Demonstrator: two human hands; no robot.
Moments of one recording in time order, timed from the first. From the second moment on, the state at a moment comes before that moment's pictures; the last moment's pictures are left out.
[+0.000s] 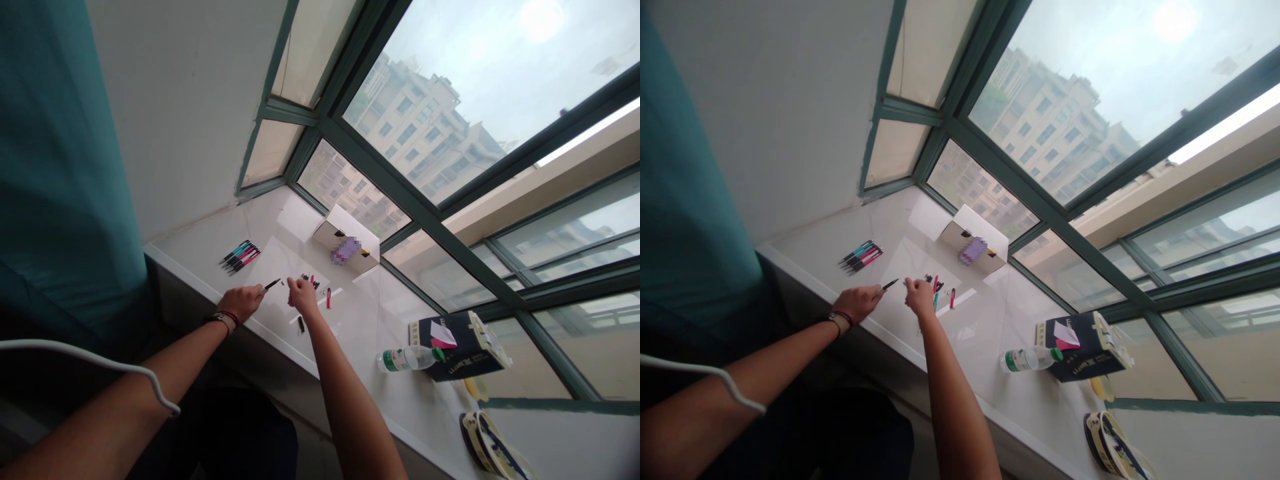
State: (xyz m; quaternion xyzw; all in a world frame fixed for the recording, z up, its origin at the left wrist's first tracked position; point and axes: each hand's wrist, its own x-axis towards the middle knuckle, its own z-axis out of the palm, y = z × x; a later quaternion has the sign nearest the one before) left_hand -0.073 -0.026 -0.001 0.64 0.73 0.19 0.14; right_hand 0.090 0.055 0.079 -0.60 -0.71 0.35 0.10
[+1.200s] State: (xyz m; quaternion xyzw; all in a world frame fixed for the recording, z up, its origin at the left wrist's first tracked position) left_hand -0.066 -0.033 0.013 0.61 0.76 0.20 0.07; right_hand 0.264 -0.045 -0.009 -0.77 -0.60 0.05 0.18
